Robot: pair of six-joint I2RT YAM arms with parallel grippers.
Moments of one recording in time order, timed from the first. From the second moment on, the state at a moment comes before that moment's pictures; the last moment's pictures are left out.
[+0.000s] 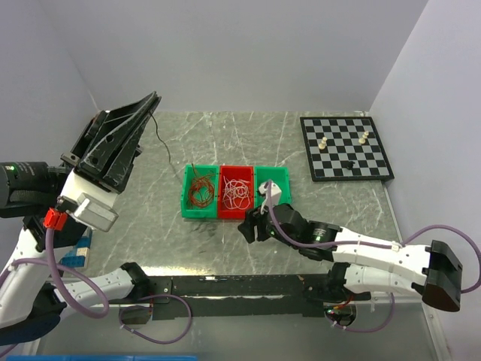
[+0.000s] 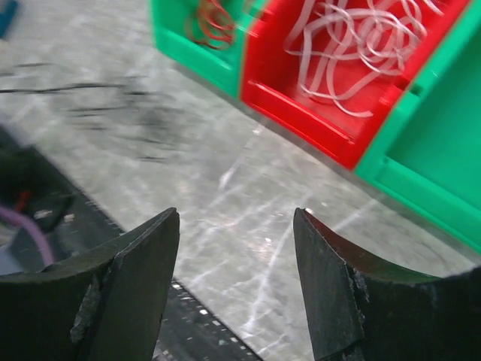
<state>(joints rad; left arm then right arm) -0.82 0.94 1.59 0.19 0.48 0.87 1.12 0.97 0.61 -0.14 0.26 0.54</state>
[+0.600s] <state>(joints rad) -0.82 0.90 1.52 0.15 0.49 0.82 1.18 0.92 0.47 -0.05 0.21 0.52</state>
